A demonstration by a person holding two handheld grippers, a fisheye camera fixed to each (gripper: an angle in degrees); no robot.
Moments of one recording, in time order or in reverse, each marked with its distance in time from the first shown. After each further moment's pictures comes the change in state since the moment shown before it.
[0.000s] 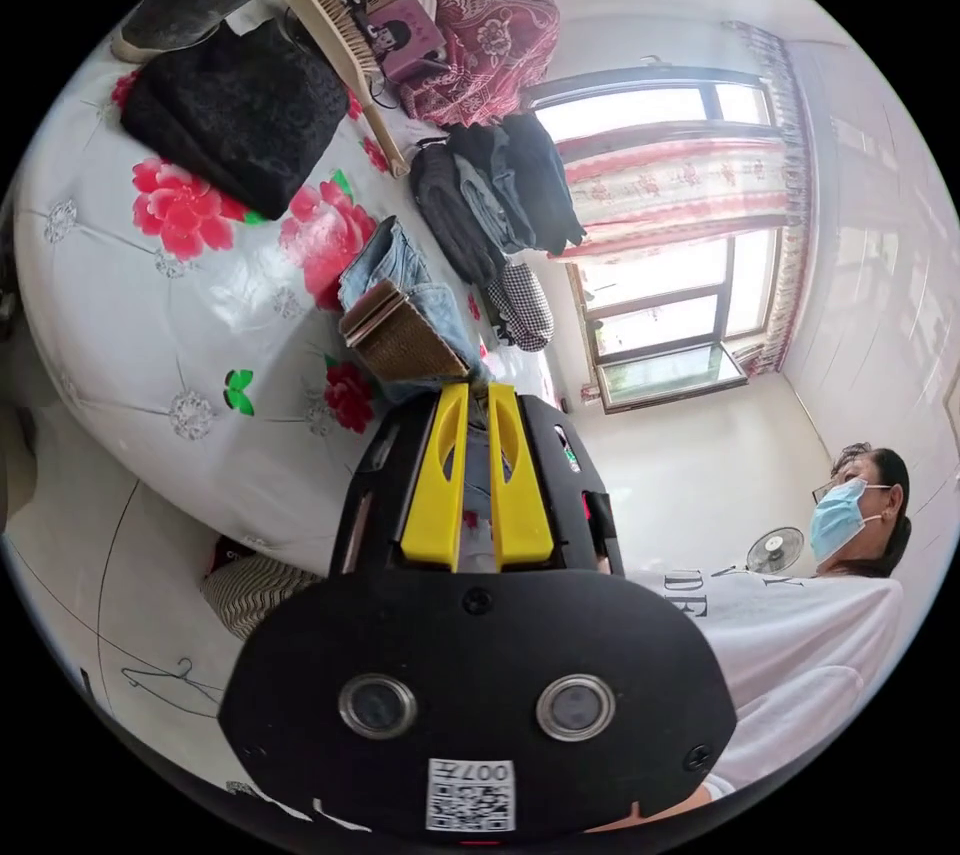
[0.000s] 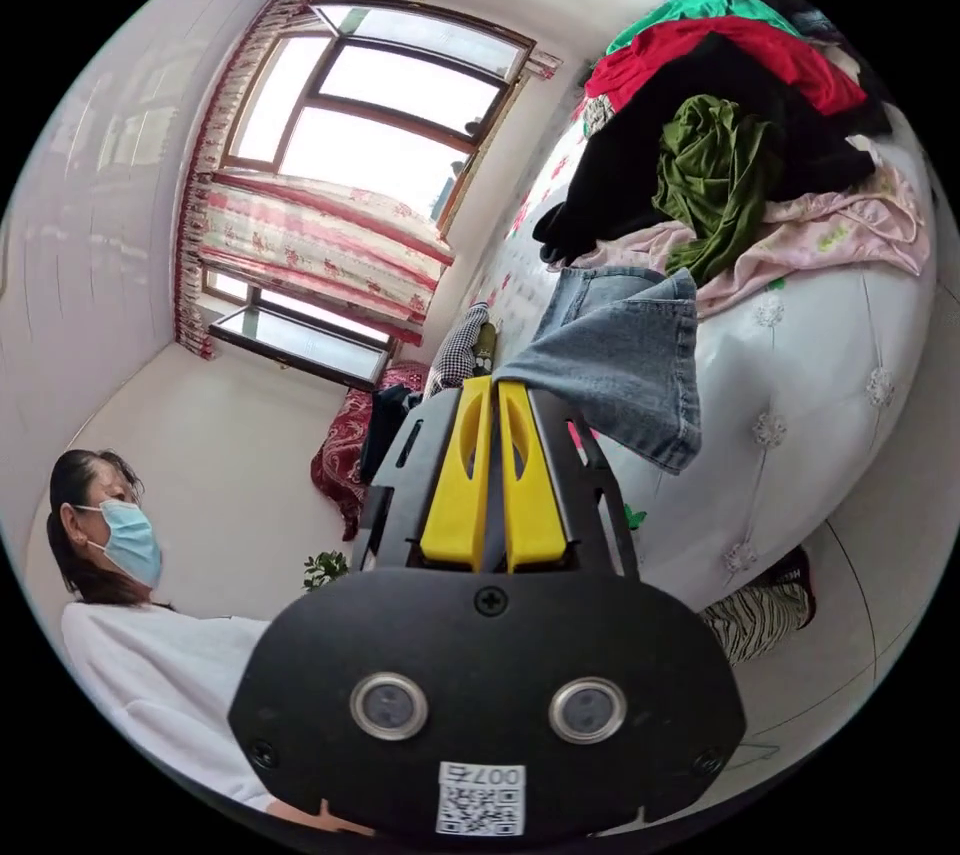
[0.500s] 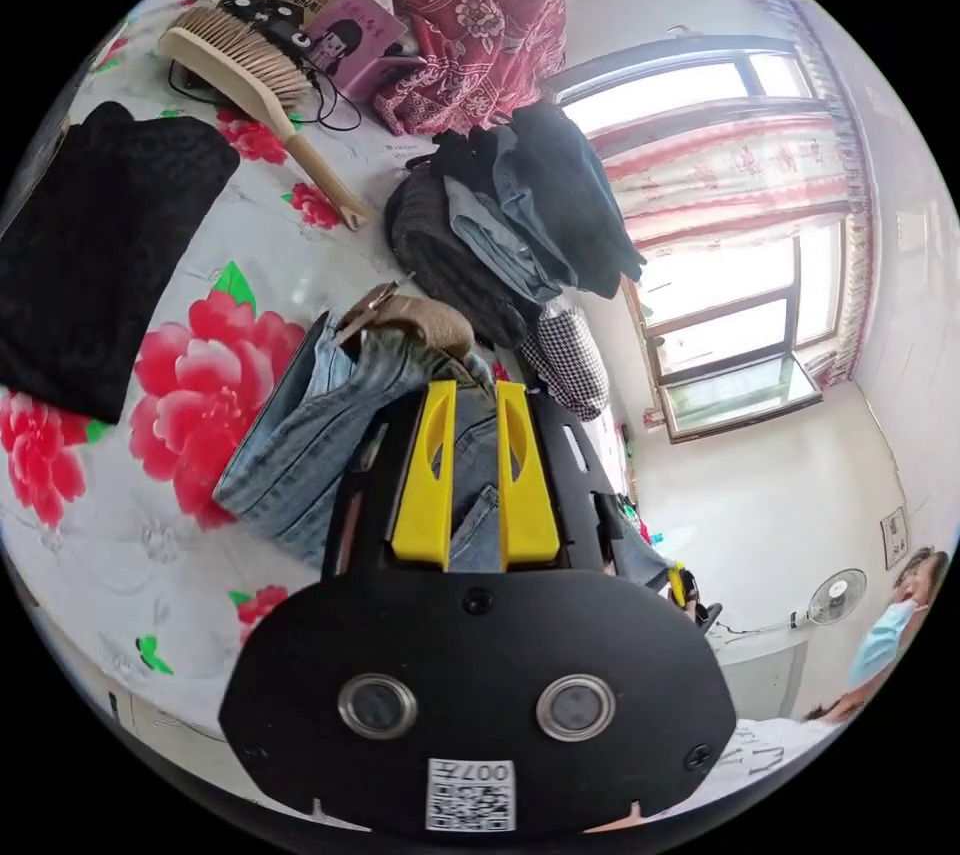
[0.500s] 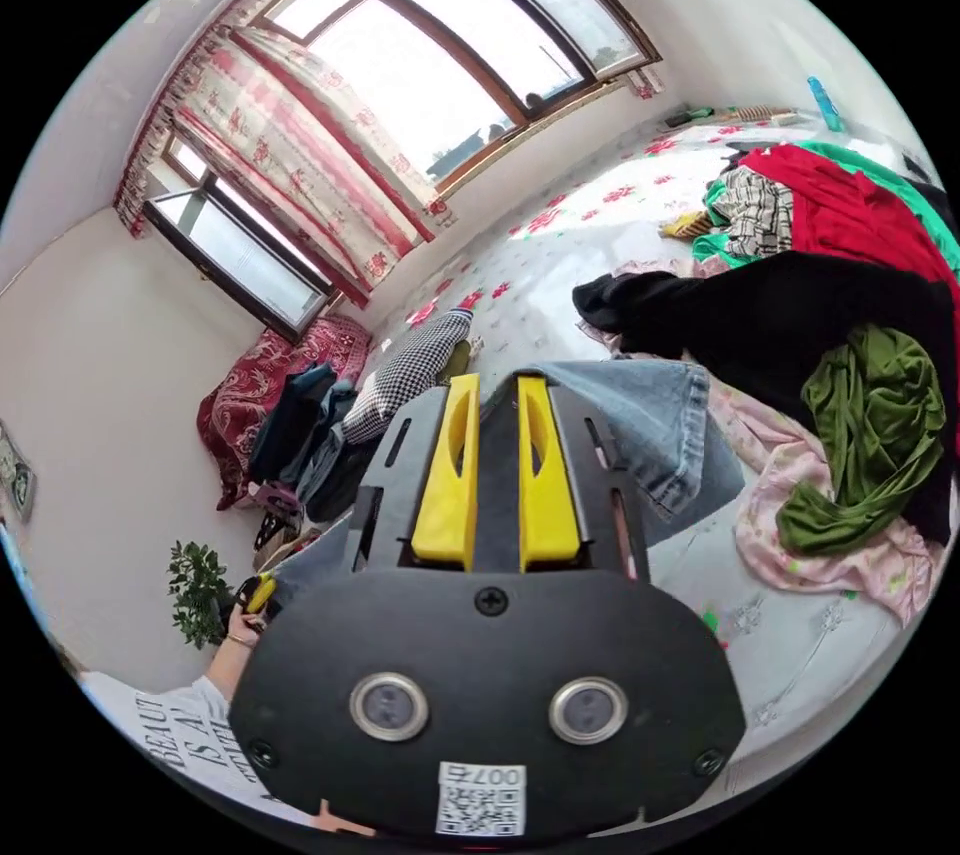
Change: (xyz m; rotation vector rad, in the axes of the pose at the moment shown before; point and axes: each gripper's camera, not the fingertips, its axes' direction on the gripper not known) left arm 0.102 -0.169 0.181 0.073 -0.237 0.026; right arm -0.157 -0.156 0.306 -0.124 0.335 -0.356
